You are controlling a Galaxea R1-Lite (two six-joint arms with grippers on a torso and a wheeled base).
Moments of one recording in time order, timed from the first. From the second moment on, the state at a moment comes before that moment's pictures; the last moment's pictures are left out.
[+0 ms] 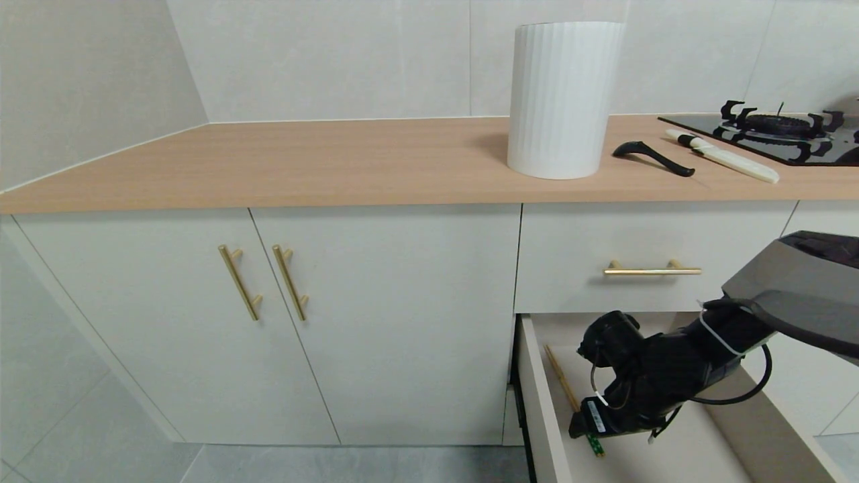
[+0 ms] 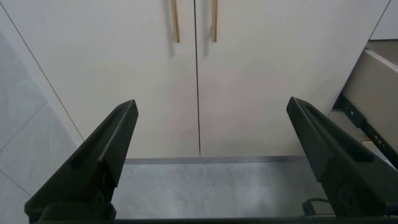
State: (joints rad) left arm 0.00 0.00 0.00 0.00 -0.02 0.01; right arm 0.40 2.21 -0.99 0.03 -0.04 0.25
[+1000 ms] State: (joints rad) left arm 0.00 0.00 0.00 0.00 -0.02 0.01; right arm 0.23 1.50 -0.91 0.19 -0.06 0.04
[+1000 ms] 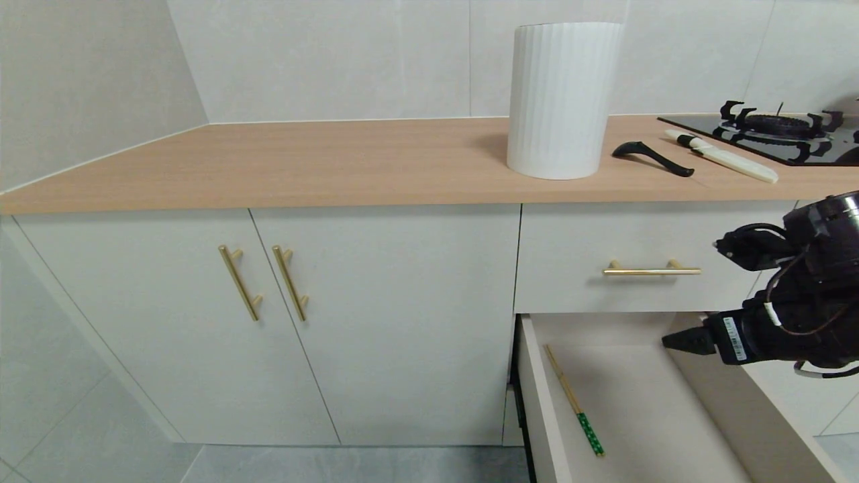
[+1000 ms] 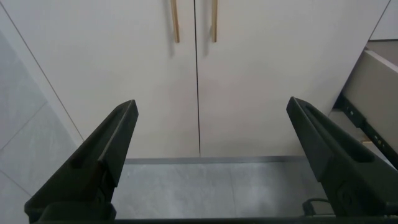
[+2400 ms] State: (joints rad) left arm 0.00 0.00 0.00 0.00 -0.02 0.01; right arm 0.12 1.43 -0.93 0.11 -0.06 -0.08
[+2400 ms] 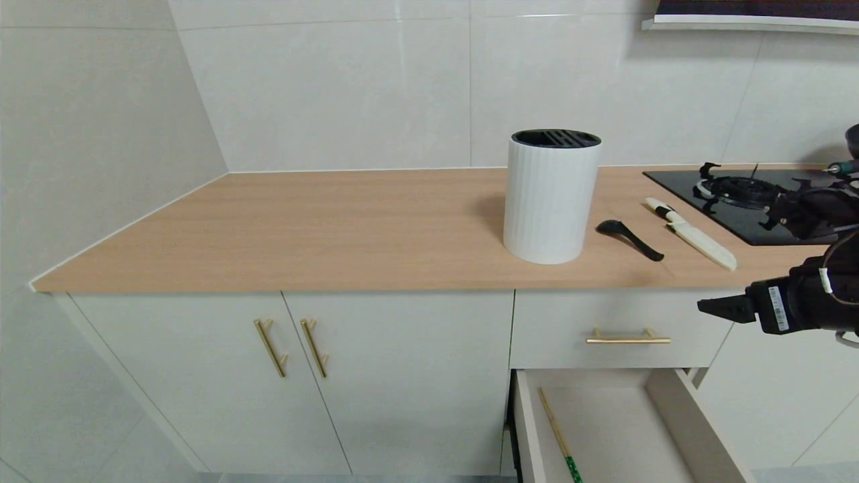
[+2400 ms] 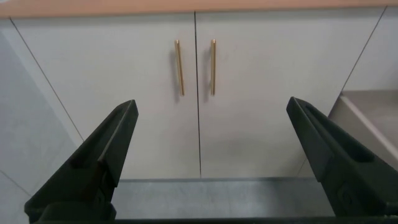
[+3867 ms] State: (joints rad) left arm 0.00 0.00 0.00 0.00 -0.02 0.01; right arm 0.00 2.12 -1.45 -0.12 0.28 -0.22
